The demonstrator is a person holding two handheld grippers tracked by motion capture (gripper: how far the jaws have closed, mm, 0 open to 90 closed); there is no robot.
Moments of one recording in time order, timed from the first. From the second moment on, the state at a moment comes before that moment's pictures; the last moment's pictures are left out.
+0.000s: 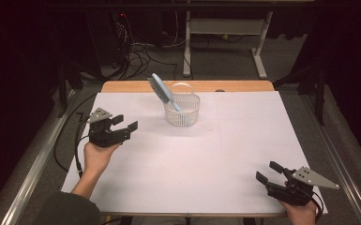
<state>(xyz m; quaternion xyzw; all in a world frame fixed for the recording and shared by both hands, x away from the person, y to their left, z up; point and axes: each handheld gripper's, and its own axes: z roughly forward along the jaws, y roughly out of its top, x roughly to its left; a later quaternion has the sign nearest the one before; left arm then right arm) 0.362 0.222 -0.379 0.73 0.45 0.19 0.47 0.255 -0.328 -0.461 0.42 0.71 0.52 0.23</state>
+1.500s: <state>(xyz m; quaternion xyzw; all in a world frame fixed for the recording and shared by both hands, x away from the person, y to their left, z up) 0.326 0.240 -0.393 0.72 0.45 0.19 0.49 0.255 -0.329 -0.462 0.42 0.71 0.52 0.23</state>
